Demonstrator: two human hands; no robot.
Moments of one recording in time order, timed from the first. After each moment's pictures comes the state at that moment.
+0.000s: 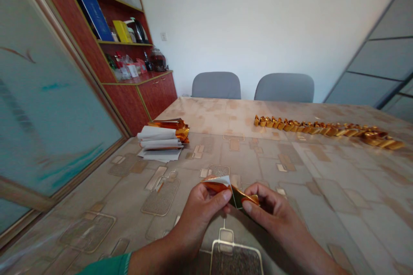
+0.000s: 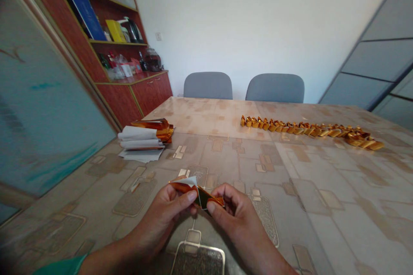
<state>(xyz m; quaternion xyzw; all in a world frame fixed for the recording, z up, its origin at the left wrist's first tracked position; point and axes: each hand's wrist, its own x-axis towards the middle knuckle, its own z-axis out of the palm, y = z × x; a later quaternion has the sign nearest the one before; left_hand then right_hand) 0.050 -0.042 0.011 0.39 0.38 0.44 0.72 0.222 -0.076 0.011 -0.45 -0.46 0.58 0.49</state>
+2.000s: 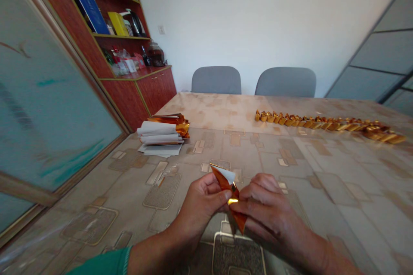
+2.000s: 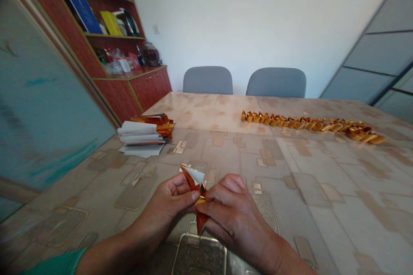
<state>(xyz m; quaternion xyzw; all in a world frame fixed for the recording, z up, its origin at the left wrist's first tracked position) 0.045 -0.041 0.012 0.40 0.36 0.39 0.75 0.231 -0.074 0.017 -0.34 -0.86 0.09 0.36</state>
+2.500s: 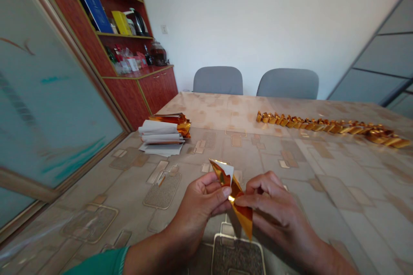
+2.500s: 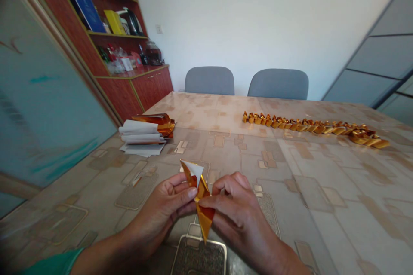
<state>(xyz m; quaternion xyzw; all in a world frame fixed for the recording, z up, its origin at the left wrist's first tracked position) 0.043 -0.043 0.017 0.35 0.37 0.41 0.76 0.236 -0.075 0.016 -0.39 -0.82 0.15 0.40</state>
